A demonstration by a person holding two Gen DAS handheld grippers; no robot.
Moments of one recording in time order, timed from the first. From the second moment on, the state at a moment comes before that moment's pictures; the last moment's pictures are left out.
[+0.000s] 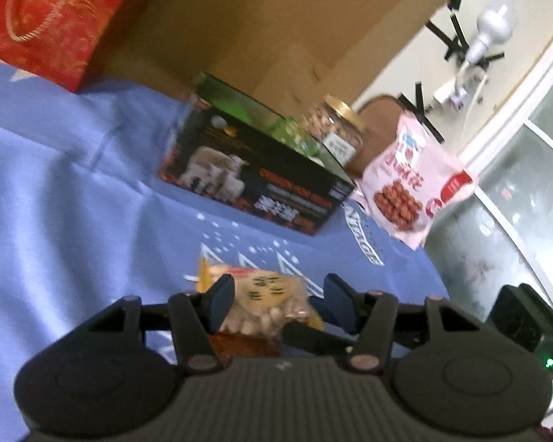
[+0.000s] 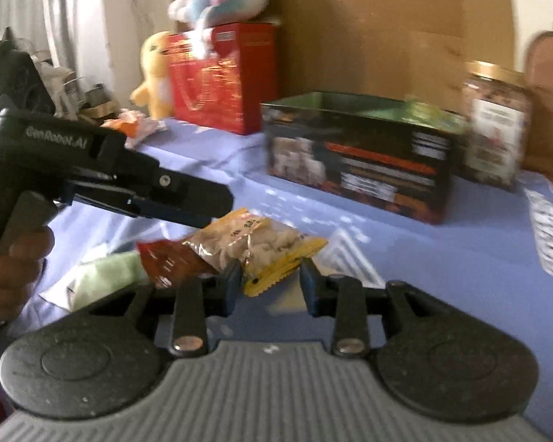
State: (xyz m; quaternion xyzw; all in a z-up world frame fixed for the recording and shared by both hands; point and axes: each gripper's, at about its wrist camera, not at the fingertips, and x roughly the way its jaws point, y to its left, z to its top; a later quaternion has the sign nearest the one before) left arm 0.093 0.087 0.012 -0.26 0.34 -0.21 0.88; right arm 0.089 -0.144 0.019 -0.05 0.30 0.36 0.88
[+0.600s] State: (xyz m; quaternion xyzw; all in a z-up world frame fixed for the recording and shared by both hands) left arm 0.113 0.116 -0.011 -0.30 0.35 -0.16 0.87; right arm 0.113 -0.131 0.011 -0.01 0.32 0.37 0.87
